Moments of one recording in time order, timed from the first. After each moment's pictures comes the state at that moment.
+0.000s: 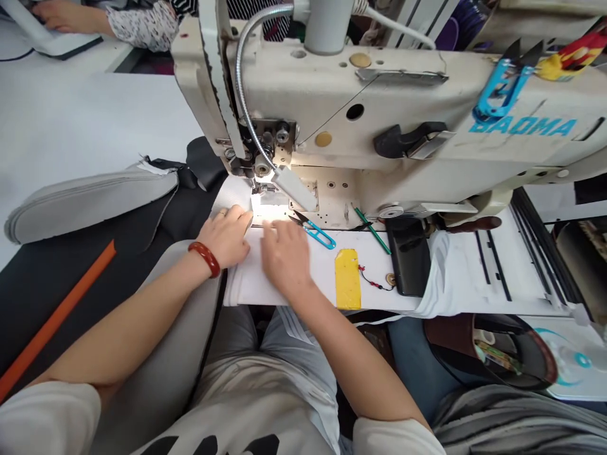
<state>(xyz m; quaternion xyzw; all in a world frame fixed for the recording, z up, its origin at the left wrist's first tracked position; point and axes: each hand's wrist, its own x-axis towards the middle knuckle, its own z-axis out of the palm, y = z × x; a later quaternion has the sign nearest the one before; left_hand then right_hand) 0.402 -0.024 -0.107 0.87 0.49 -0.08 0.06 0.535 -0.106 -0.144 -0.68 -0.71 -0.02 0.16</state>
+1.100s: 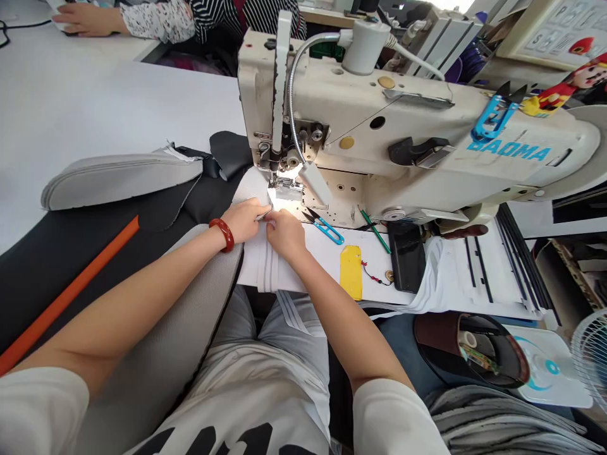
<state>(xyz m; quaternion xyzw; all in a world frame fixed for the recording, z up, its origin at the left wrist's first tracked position) 0.387 -0.011 -0.116 0.88 0.45 -0.06 0.15 0.519 -0.072 -0.140 -0.72 -0.63 0.22 0.19</state>
